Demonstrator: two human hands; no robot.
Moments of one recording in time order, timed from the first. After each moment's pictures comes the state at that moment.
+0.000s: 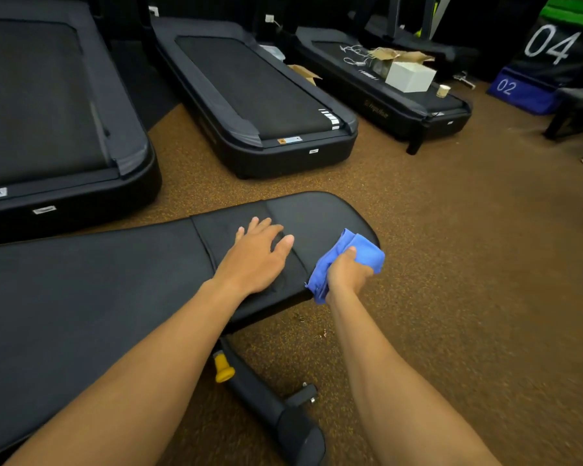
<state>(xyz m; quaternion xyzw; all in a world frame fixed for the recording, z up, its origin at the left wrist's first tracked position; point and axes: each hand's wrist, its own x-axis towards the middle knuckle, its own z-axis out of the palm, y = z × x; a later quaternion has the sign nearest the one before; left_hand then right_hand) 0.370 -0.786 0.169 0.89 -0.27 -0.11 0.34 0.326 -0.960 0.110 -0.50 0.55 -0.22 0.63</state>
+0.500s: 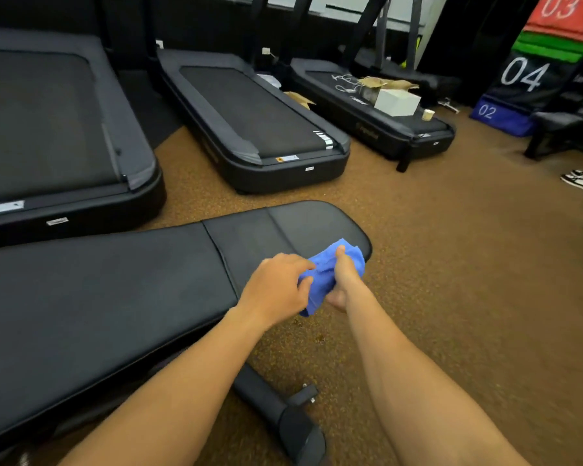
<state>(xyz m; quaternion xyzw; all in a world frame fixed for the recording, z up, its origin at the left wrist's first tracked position) 0.299 -0.775 0.166 0.86 -0.40 0.03 0.31 0.290 -0.942 0.142 -0.48 0.46 -0.06 0.74</state>
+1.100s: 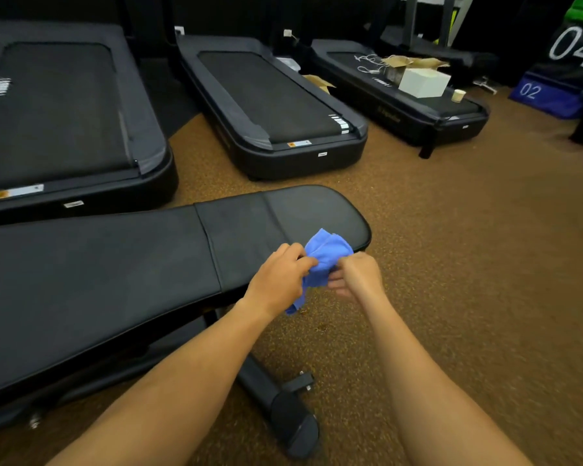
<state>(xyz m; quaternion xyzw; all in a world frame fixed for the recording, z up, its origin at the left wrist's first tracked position) 0.303 -0.826 0.111 0.86 -0.43 0.11 0.26 0.249 -0.993 0.129 -0.71 0.38 -0.02 0.59</state>
